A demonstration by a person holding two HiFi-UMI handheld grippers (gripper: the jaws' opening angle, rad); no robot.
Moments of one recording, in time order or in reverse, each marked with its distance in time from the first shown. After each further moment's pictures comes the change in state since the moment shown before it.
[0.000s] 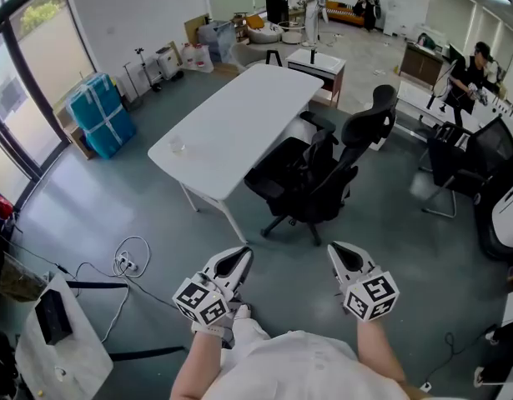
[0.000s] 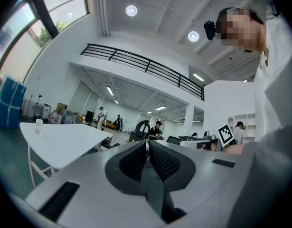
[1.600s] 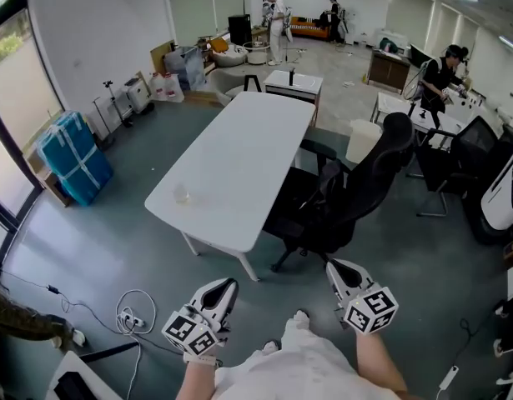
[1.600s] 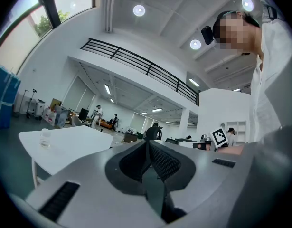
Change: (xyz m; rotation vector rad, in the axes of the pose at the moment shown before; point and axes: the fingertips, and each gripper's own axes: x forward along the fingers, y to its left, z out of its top) left arm -0.061 0.217 0.062 -0.032 0.004 -0.113; right arm 0.178 0.067 0.024 0.074 -0.045 -0.172
